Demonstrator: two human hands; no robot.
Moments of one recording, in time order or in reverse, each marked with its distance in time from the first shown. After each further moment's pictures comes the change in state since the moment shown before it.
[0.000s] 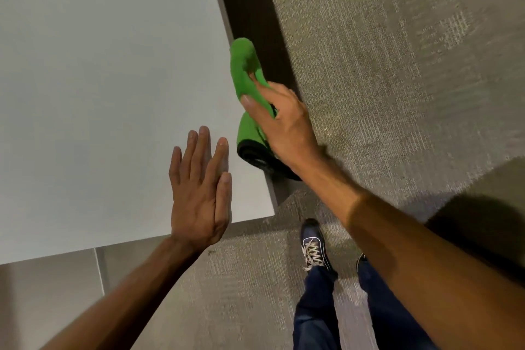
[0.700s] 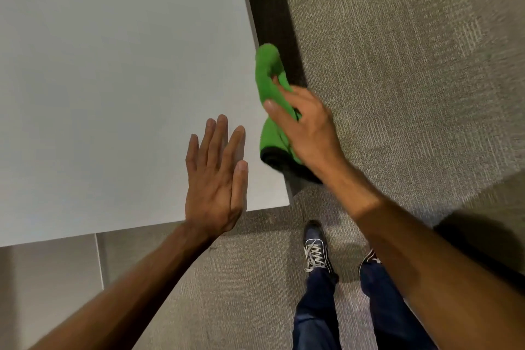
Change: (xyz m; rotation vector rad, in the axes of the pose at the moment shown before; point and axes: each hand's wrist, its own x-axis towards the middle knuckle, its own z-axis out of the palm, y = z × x) left_hand -0.001 0.001 -0.001 -0.003 -0.029 -0.034; right_hand -0.021 -0.008 -0.008 -0.008 -0.060 0.028
